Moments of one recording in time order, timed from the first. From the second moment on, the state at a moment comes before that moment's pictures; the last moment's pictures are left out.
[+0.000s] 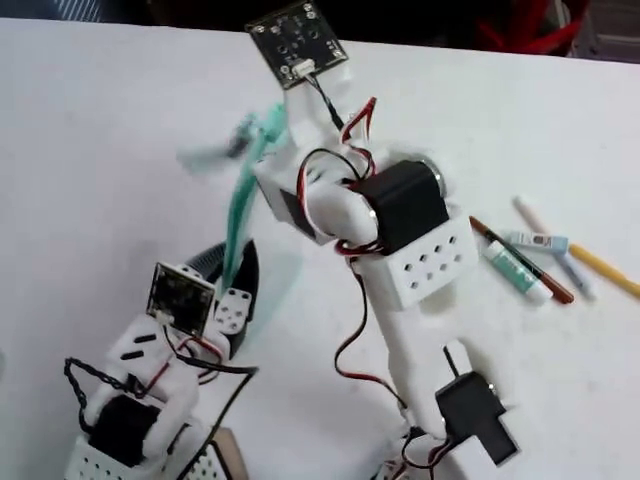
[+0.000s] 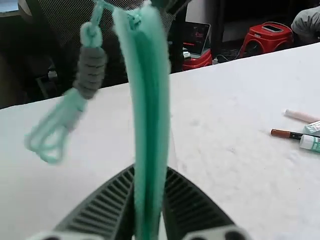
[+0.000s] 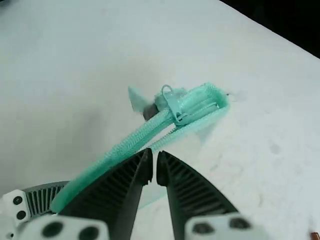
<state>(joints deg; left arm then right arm) 19.3 -103.4 81.3 49.2 -1.8 -34.5 -5.1 -35.7 95.1 2.9</state>
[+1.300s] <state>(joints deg) 25.7 -103.5 82.4 48.7 -4.1 -33.1 -1.4 -38.2 90.2 -7.3</state>
